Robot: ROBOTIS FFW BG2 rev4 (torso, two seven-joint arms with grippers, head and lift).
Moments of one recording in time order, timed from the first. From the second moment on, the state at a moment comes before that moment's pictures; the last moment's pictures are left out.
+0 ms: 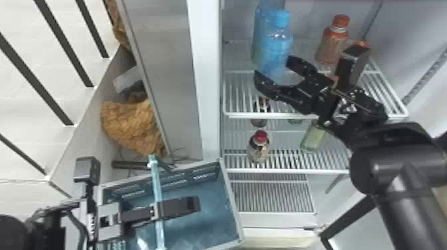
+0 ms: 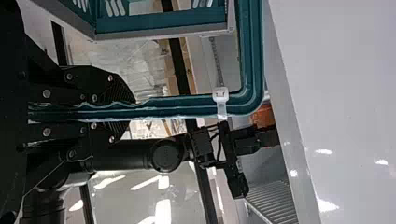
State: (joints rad) left arm 0.29 0.12 0.35 -2.05 0.64 1.57 -1.09; right arm -0.11 -0.17 0.09 -1.68 -0.17 0.23 0.56
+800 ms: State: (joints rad) left arm 0.29 0.12 0.34 -2.04 0.64 1.57 -1.09; right arm -0.10 -0.17 0.11 -1.66 -0.22 0.20 0.56
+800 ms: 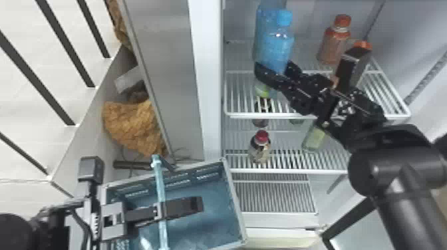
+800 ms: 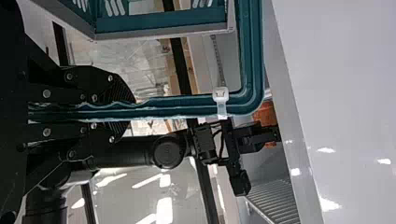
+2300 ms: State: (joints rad) left arm 0.31 0.11 0.35 -2.02 0.64 1.57 -1.08; right arm 0.34 -0.21 0.11 -2.18 -0.45 0.58 0.68
